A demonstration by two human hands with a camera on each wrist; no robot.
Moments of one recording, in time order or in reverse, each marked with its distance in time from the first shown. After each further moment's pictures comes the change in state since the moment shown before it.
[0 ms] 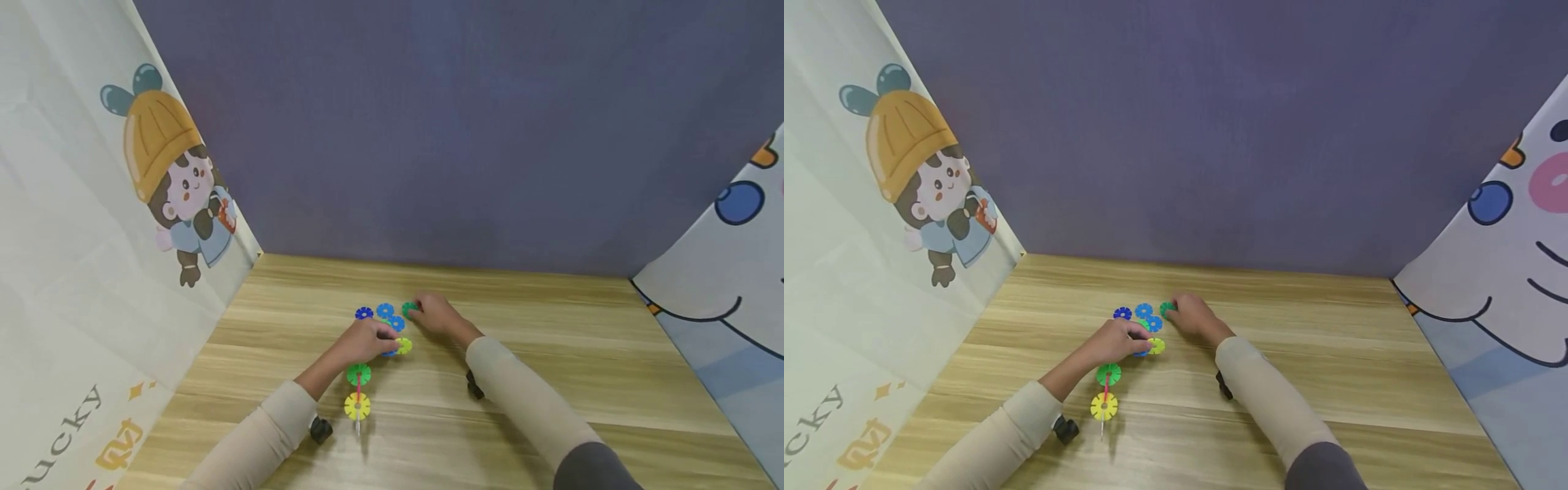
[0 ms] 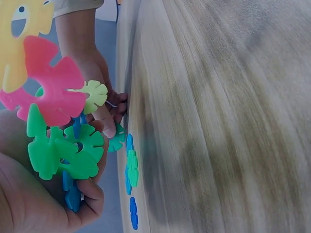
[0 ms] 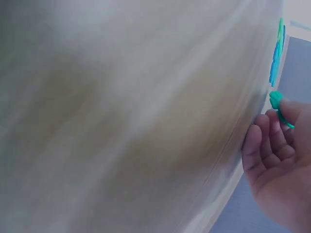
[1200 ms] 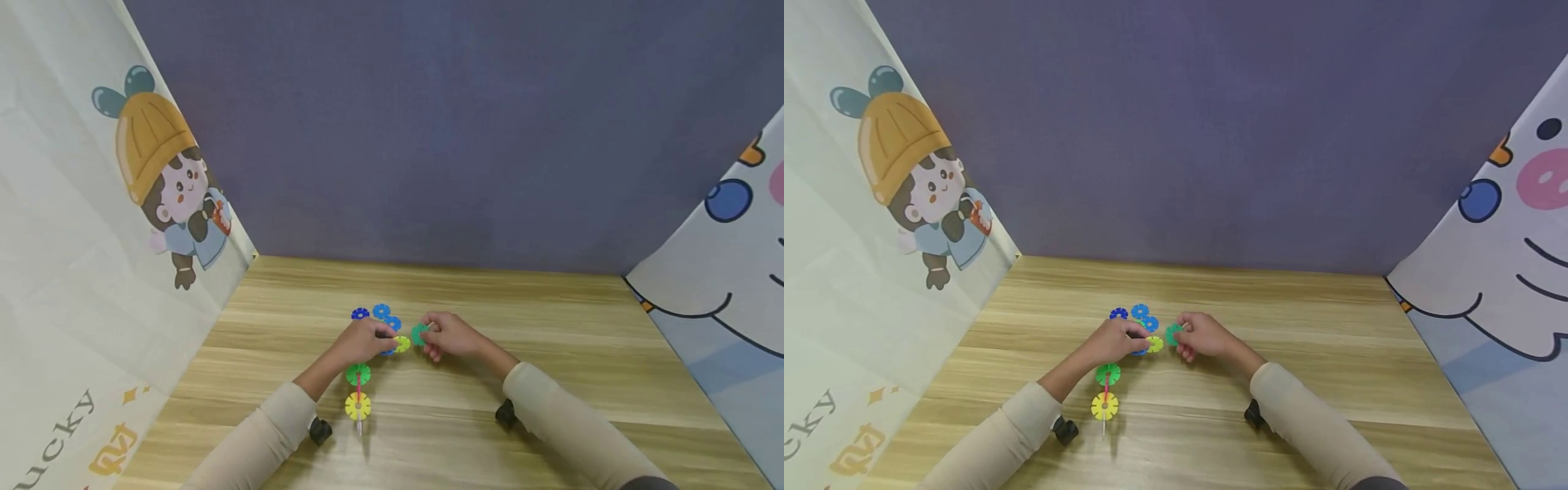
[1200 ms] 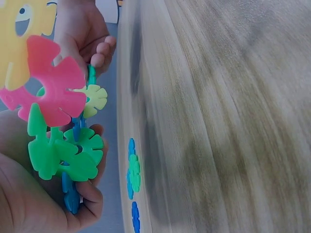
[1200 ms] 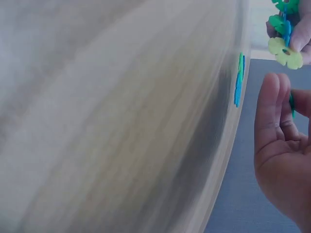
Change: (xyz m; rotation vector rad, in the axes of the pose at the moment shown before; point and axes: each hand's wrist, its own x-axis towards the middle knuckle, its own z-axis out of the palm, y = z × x) left_hand 0.000 0.005 0.001 0.015 0.009 -0.007; right_hand -0.069 -0.004 -0.017 0.610 -0.236 0.078
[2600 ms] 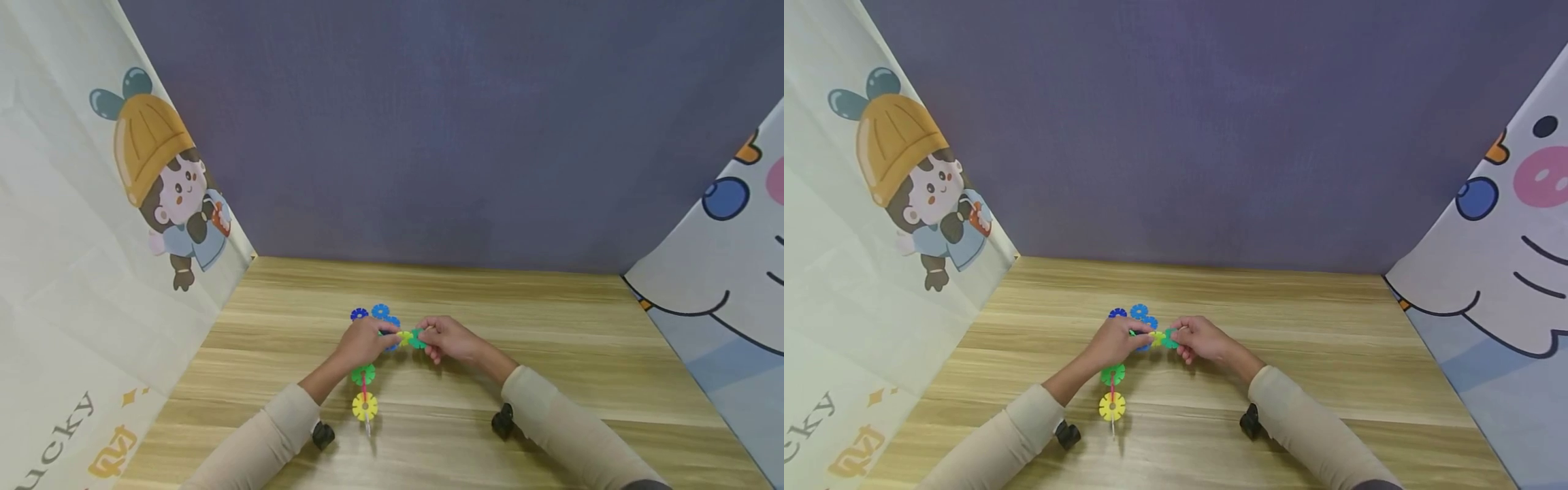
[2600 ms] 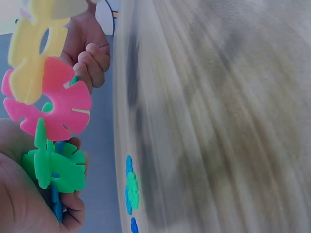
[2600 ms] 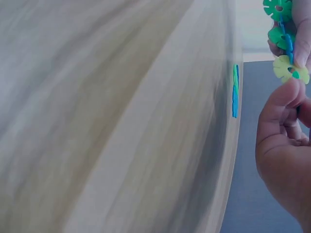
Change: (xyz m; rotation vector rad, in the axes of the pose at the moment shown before) left_hand 0.001 0.009 0.011 0.102 0.127 0.028; right_hand -0.005 0.005 0.007 0.241 -0.036 0.033
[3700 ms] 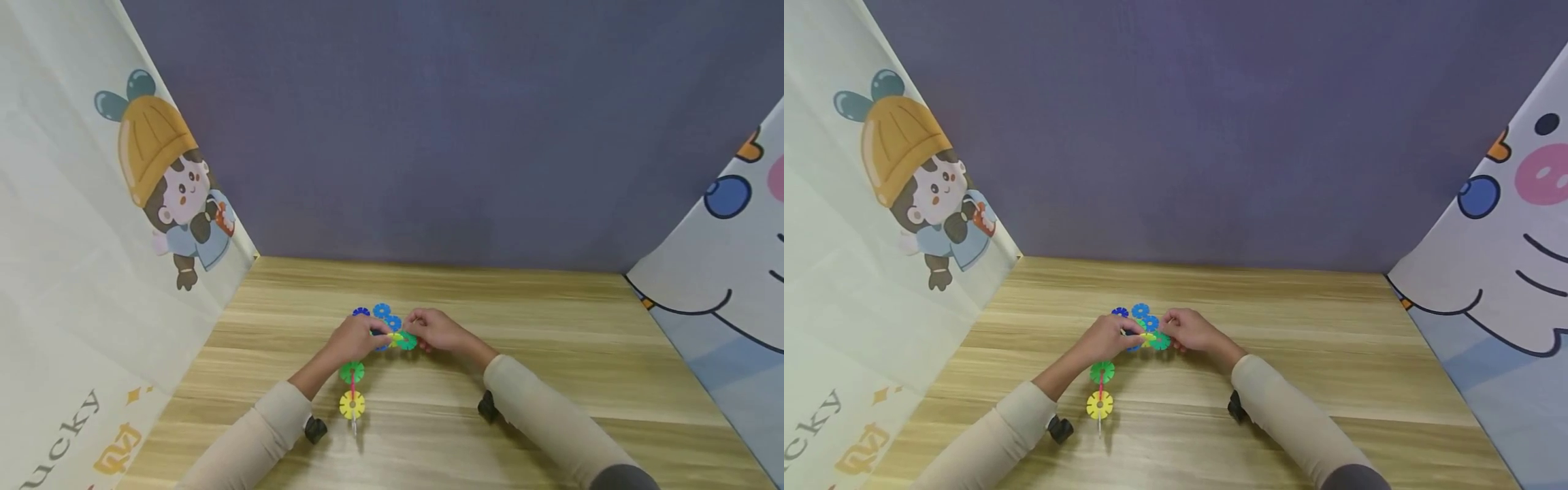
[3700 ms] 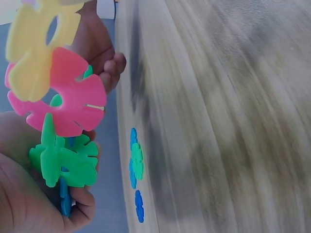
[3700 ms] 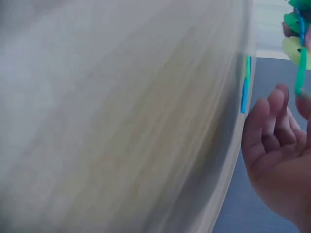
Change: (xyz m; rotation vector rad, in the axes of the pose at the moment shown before) left_hand -0.002 -0.014 -0.017 0.057 -0.040 0.003; right_hand 0.033 -0.001 0.007 -0.321 0.082 -0.061
